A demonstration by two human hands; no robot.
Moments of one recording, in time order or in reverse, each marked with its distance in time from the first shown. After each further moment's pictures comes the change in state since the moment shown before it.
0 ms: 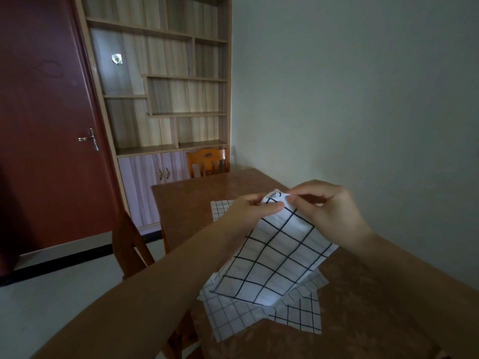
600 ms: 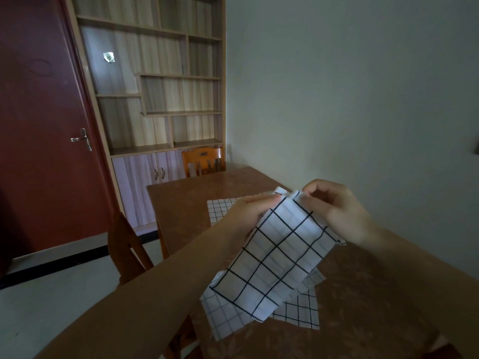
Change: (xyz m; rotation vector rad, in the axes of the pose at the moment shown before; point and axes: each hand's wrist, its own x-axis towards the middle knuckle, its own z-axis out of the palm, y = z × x) left_hand -0.014 0.010 0.007 -0.189 -0.062 -0.127; right_hand -0.003 0.000 -0.017 0.100 -0.097 0.267
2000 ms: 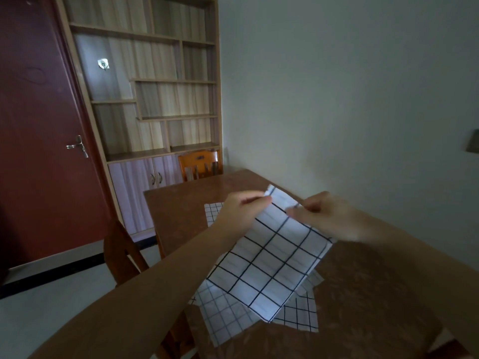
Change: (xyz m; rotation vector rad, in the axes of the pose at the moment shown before) left_hand 0.017 -0.003 -0.001 0.330 0.154 0.351; right_hand 0.006 0.005 -0.019 -0.444 -0.280 0.114
